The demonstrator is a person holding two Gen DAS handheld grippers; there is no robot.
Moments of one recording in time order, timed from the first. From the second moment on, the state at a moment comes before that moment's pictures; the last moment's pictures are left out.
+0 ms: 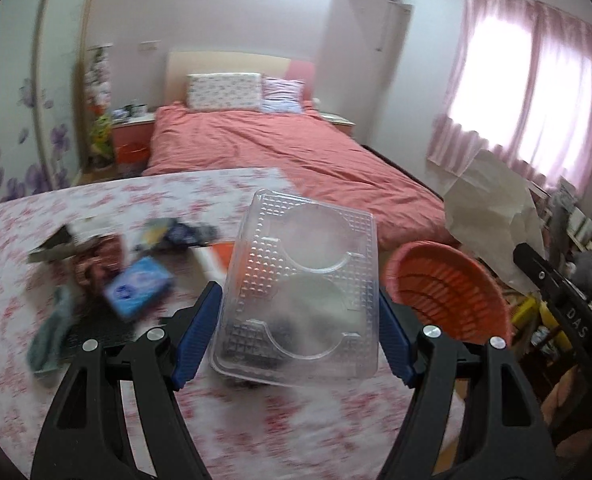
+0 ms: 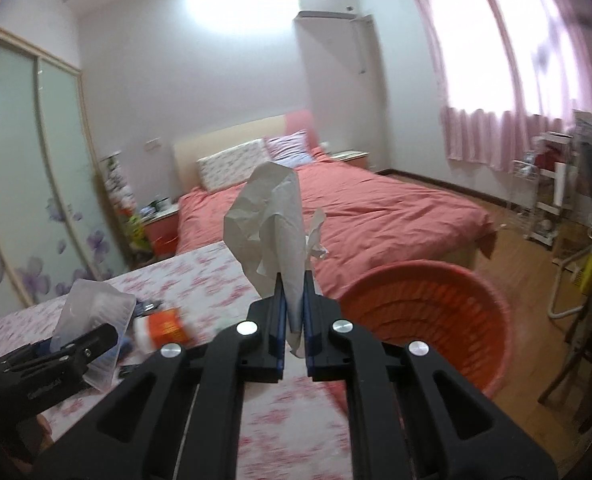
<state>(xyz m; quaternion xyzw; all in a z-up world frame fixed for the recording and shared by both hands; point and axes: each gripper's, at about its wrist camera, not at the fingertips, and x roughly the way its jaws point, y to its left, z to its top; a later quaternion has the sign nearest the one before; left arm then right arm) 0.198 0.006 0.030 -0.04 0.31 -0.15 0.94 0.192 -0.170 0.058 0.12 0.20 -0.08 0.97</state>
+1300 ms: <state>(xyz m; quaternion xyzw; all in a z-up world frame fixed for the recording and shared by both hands) 0.241 -0.185 -0.022 0.03 0.39 -0.27 0.88 0.210 -0.340 -0.014 0.24 0.22 -0.18 0.93</state>
